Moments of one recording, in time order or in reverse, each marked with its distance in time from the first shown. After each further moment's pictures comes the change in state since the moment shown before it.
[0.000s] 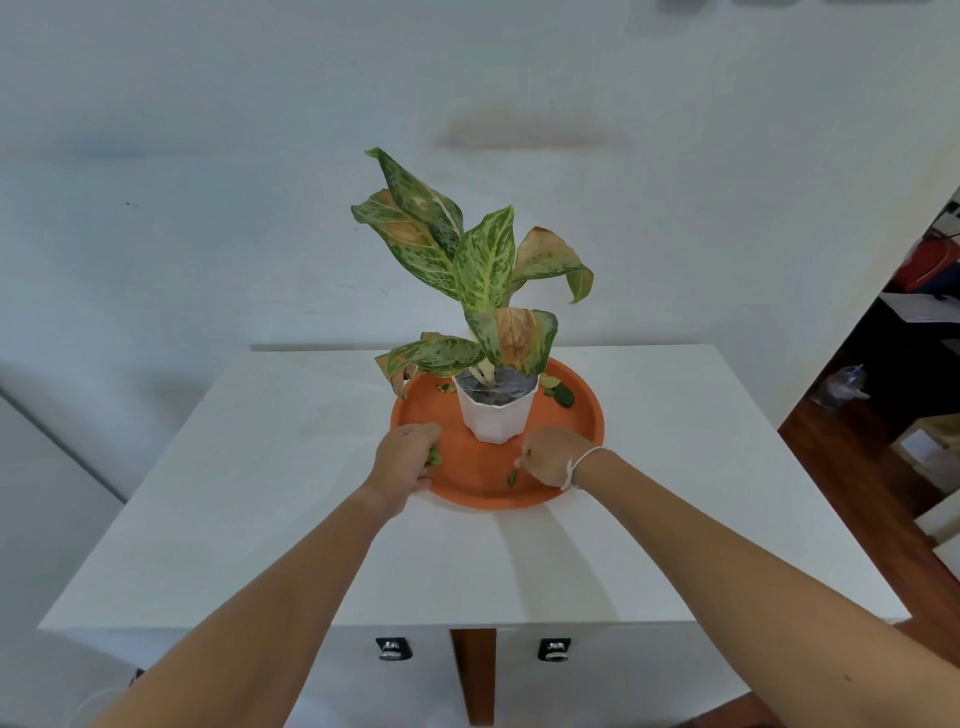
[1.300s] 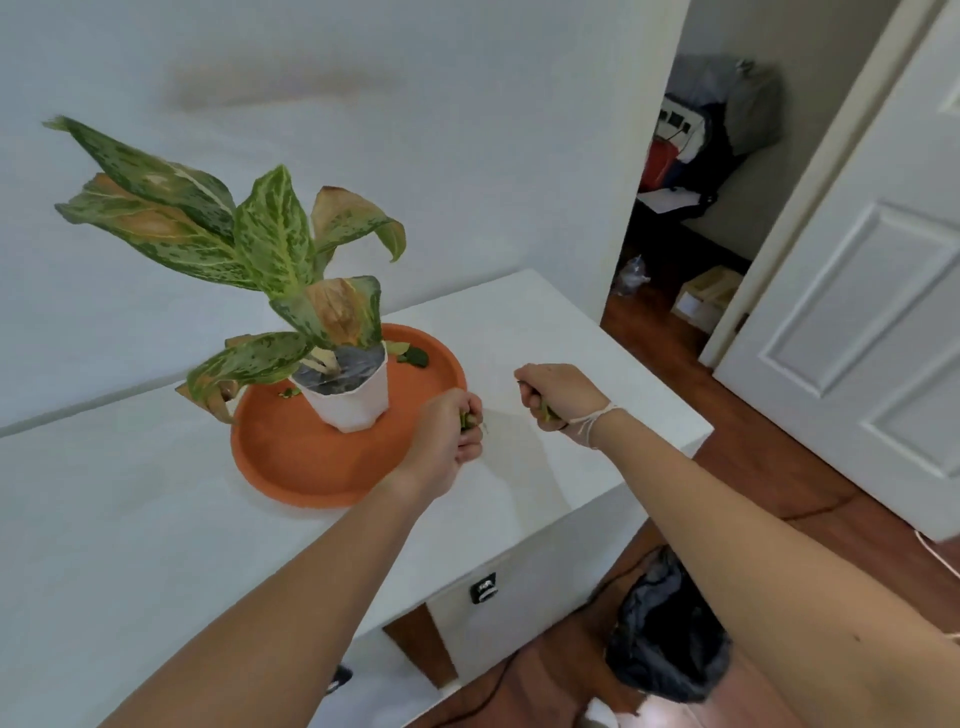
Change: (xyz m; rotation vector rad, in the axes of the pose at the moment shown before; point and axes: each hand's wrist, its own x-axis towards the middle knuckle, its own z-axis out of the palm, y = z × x) left_hand -0.042 0.000 0.137 -0.121 -0.570 -0.067; right_hand -0.096 0.088 0.003 1.354 0.500 0.377
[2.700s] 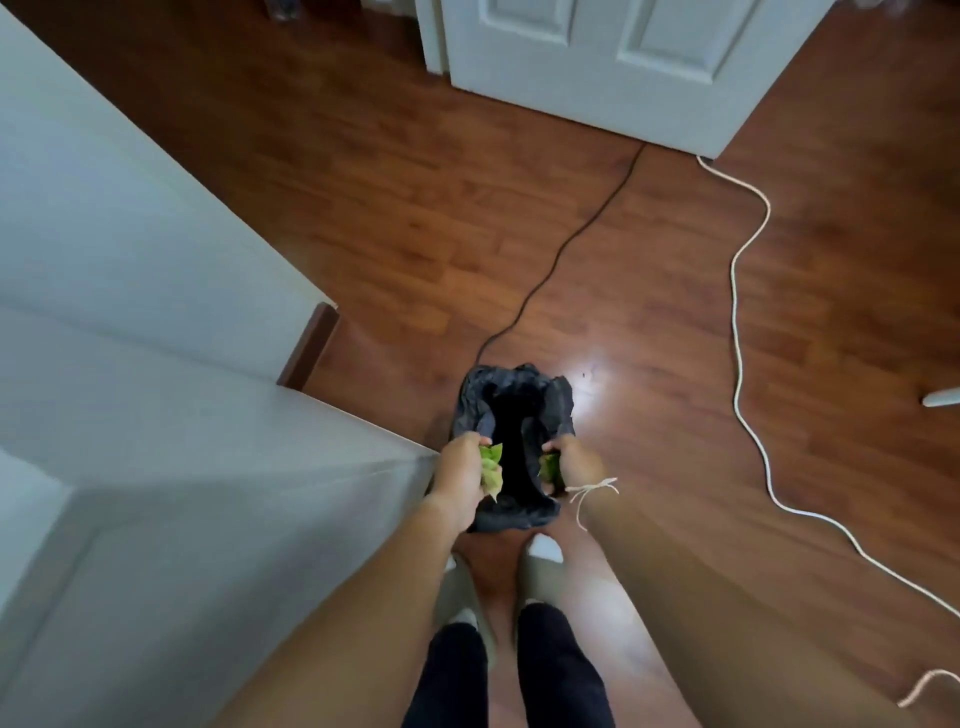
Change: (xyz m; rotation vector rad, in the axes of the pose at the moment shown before) left_hand 0.157 -0.405 0.267 0.520 -0.060 -0.821; right_hand -0.007 0.437 -0.278 0.883 0.890 0.844
